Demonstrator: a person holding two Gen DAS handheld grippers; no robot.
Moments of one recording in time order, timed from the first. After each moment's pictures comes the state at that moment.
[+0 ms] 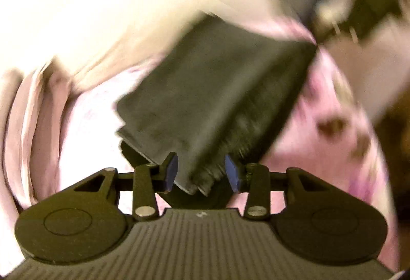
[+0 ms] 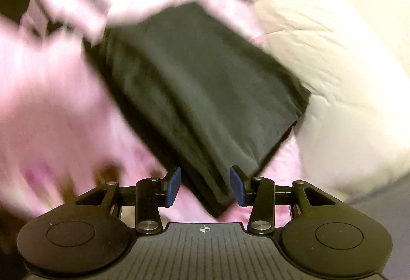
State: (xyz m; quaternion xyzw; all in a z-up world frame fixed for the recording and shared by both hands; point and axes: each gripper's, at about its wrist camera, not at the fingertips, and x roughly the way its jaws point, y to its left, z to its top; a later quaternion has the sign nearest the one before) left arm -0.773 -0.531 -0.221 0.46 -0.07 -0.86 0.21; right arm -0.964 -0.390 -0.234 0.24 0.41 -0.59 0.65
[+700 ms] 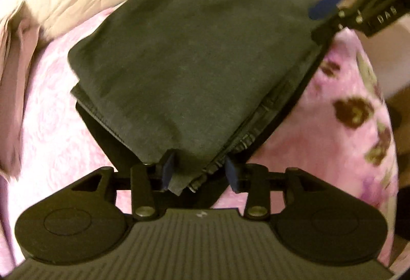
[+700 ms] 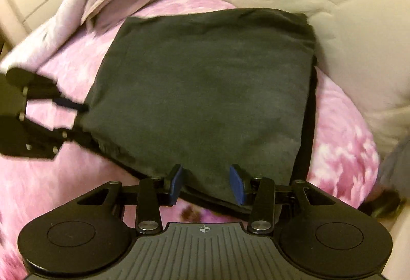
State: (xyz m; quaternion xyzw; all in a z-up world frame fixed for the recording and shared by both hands) left arm -0.814 -0.560 -0.294 0.57 -0.03 -0.80 0.17; right arm -1.017 -0.462 -0.292 0.39 0.29 -0.59 0.64
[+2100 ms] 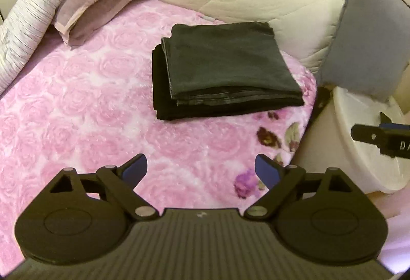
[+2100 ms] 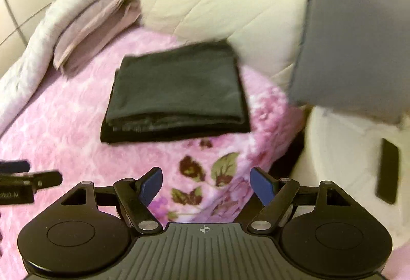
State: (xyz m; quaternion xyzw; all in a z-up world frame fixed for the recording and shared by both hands) left arm -0.666 -0.415 -0.134 0.41 0.24 -0.79 0.37; right arm -0.870 -0.282 -0.128 0.42 0.18 -0.76 0.47
